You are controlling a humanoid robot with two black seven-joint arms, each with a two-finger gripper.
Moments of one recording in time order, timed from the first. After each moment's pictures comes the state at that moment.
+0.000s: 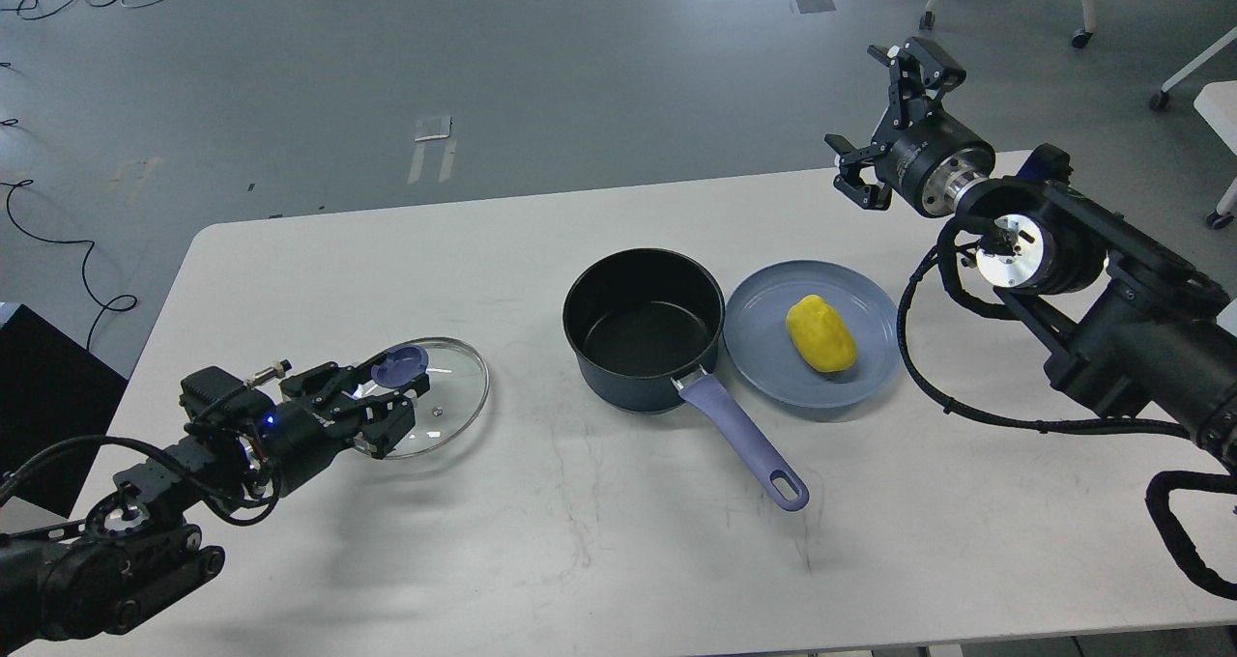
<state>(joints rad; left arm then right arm) -0.69 0.64 0.03 -0.86 1.53 0.49 -0.49 0.77 -0.24 0.86 0.80 -0.23 0.05 0.08</state>
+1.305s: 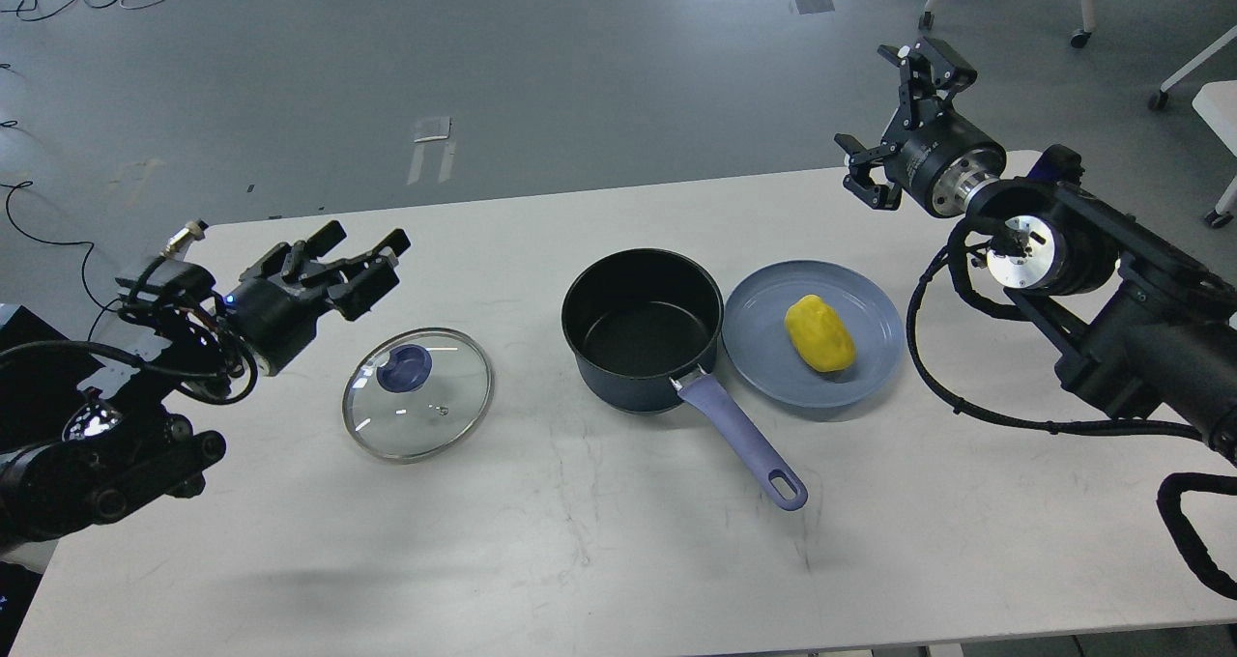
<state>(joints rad) -1.00 0.71 -0.04 -1.00 1.04 0.49 -0.49 0.76 -0.26 0.86 0.81 -0.23 0.05 0.08</state>
